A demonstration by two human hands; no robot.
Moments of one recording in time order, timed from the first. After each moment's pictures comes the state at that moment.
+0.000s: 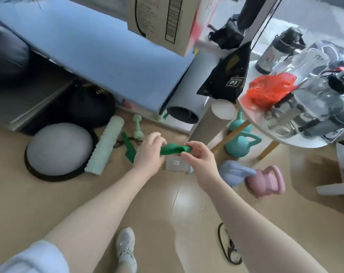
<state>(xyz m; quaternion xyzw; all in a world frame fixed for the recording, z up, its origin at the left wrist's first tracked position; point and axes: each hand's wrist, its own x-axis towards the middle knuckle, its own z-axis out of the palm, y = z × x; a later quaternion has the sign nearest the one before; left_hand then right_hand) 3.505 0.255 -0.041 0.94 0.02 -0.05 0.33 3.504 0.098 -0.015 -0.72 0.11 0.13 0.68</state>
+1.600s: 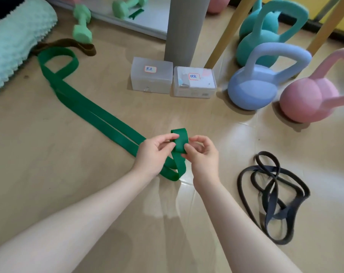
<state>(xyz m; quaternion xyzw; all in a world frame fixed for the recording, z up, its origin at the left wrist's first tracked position) 3.341 0.023 -0.600 0.74 0.11 -0.07 0.66 3.342 -0.097 -0.593 -0.66 0.22 0.06 0.72</state>
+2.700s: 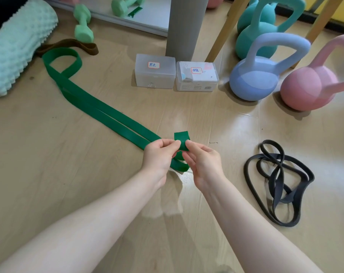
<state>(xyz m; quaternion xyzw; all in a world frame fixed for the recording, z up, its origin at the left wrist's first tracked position) 3.313 0.026 -0.591 0.59 0.29 -0.11 0.75 3.310 -0.071 -0.581 -0.53 0.35 0.12 0.77</state>
